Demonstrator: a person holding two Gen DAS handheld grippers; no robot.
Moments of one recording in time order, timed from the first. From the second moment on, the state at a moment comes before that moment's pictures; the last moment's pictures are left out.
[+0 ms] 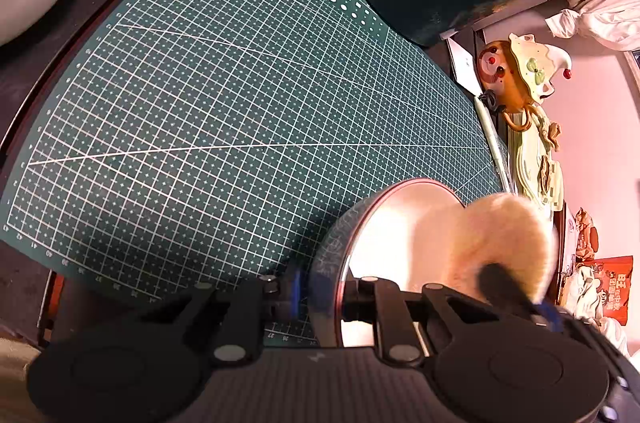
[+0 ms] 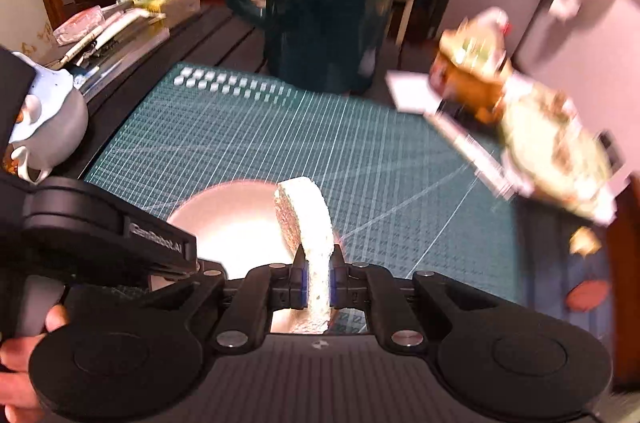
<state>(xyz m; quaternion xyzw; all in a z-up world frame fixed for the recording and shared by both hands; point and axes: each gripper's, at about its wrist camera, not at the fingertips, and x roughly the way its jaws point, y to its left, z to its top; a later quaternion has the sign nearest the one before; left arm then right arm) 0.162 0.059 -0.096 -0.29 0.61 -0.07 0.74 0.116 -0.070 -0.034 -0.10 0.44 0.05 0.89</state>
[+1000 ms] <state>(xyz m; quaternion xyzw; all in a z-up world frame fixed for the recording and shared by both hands) 0.158 0.062 -0.095 -0.28 0.60 -0.07 0.74 0.130 -0.105 -0.039 -0.03 0.49 0.07 0.87</state>
